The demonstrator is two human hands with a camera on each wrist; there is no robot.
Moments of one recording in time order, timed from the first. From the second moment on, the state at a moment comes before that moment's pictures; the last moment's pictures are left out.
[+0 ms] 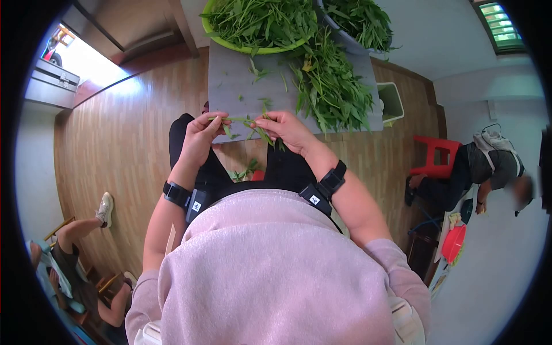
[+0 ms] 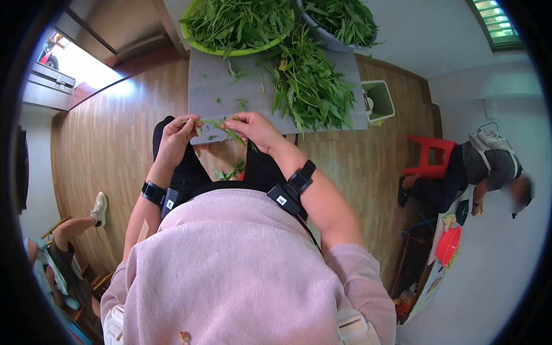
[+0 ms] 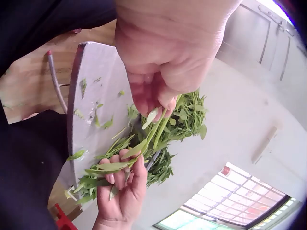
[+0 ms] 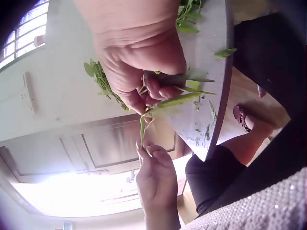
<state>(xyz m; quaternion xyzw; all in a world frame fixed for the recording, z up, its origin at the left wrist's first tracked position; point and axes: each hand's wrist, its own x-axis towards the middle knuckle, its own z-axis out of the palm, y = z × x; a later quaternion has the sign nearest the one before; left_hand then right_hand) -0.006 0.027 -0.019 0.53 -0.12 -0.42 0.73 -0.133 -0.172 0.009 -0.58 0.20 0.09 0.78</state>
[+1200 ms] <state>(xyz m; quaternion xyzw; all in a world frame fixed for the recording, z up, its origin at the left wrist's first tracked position) 0.125 -0.130 0.062 0.76 -0.46 0.14 0.44 -0.165 -0.260 -0.018 -0.80 0.34 -0.11 0.48</state>
